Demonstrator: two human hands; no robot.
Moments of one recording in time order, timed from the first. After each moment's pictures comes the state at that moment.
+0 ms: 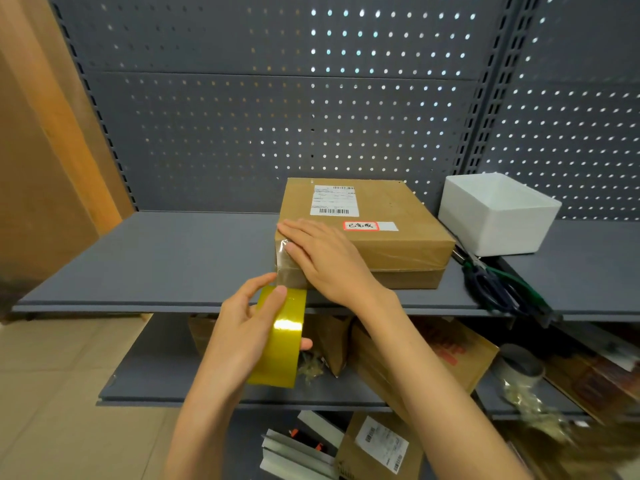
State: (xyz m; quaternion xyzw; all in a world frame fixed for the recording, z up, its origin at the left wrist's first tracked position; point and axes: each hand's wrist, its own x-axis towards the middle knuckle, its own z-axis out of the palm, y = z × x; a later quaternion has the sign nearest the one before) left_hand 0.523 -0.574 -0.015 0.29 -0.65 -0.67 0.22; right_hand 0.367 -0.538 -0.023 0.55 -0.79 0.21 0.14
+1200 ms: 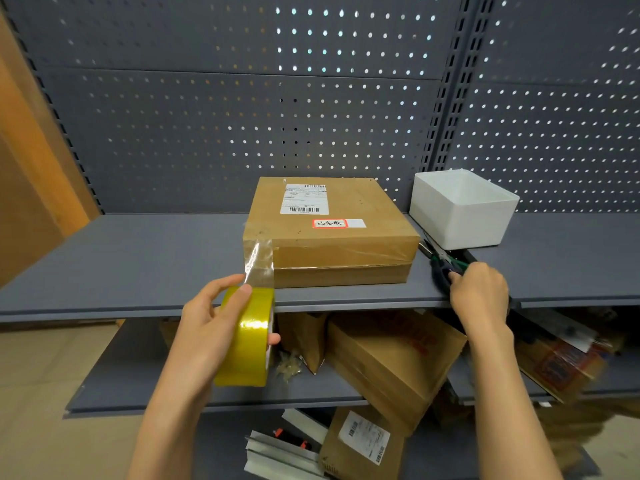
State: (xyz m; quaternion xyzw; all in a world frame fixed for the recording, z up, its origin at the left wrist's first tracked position) left_hand 0.519 -0.570 -0.016 0.32 -0.64 -0.65 0.24; right_hand 0.303 -0.370 -0.050 -0.01 -0.96 0.26 0.10
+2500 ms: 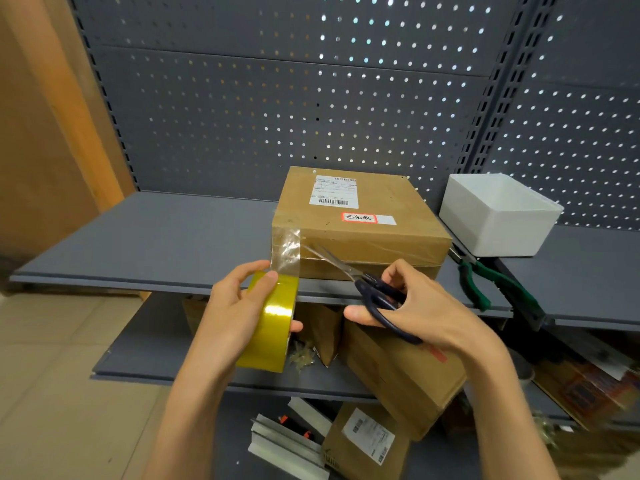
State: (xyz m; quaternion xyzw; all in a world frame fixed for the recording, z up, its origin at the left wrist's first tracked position) left_hand 0.521 -0.570 -0.016 0.31 -0.63 -0.67 0.24; right_hand 0.380 -0.415 -0.012 0.35 -0.86 0.33 -0.16
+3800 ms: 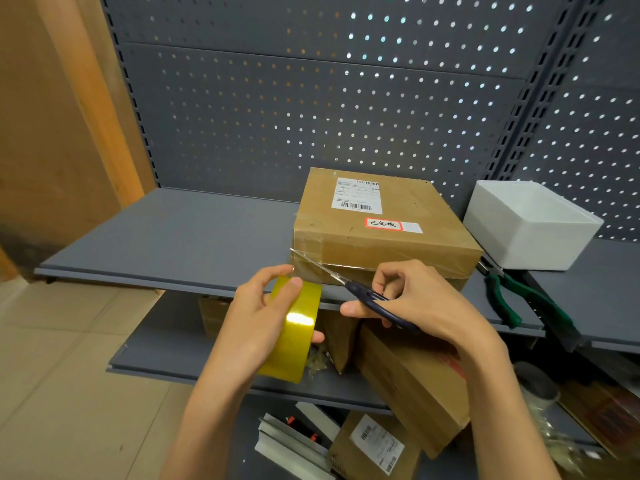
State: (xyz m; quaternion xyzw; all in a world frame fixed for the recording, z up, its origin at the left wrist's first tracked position) left_hand 0.519 -0.581 -0.026 0.28 -0.67 -0.66 0.22; right_hand 0.371 -0.452 -0.004 0.41 -0.84 0.31 -0.15
